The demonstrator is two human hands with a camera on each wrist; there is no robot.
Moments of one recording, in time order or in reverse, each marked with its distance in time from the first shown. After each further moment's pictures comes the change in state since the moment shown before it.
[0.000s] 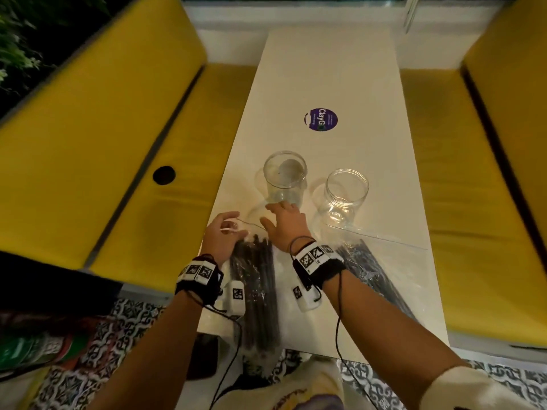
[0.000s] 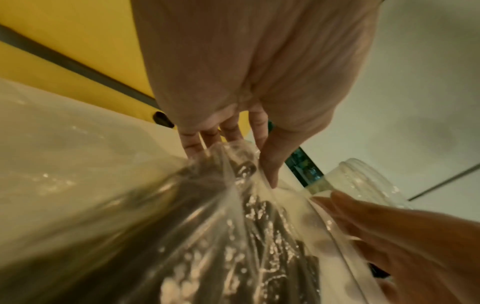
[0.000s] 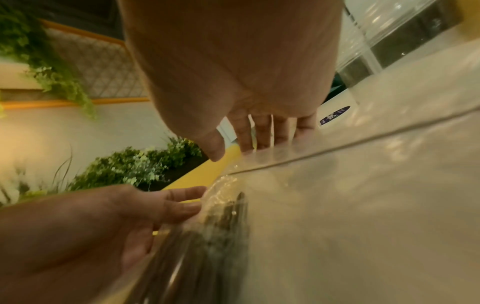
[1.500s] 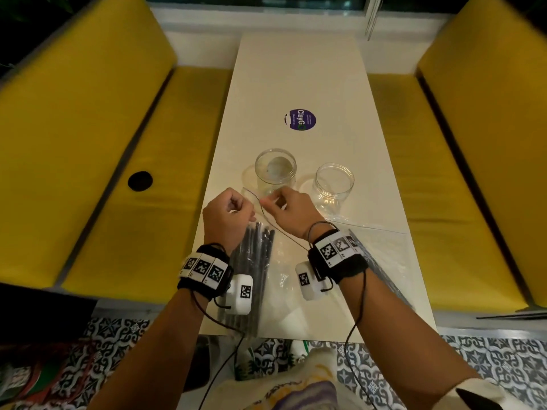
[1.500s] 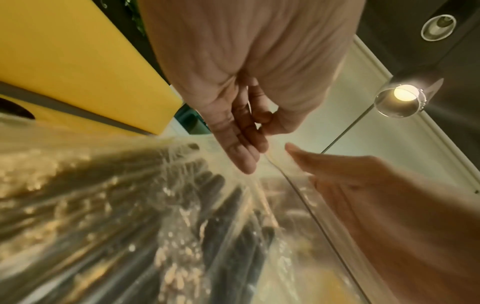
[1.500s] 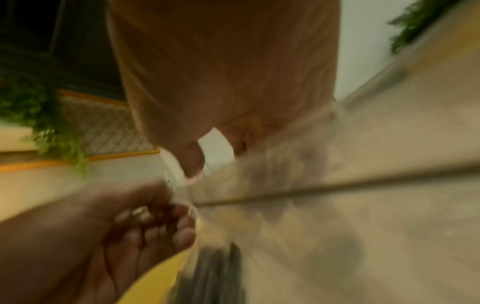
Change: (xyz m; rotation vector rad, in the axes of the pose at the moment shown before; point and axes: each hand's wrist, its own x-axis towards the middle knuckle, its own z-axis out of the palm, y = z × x) left_hand -0.040 0.067 -0.004 -0.016 0.061 0.497; right_hand -0.030 -0.018 -0.053 0.237 0.119 0.007
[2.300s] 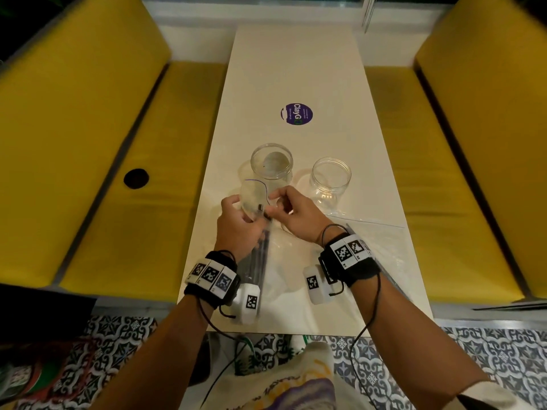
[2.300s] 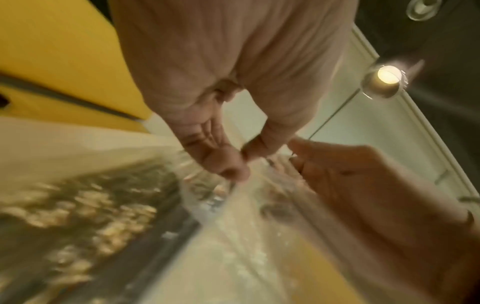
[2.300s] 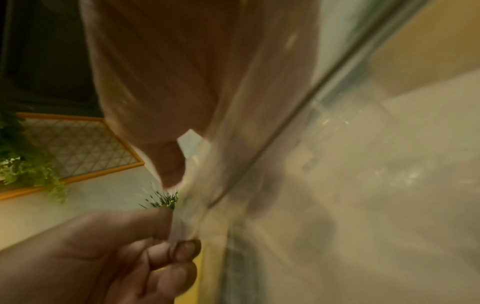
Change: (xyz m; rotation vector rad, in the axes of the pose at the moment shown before) left_hand -0.021 0.007 0.018 -0.067 -0.163 -0.325; right_hand -0.020 0.018 -0.009 0.190 -0.088 0.006
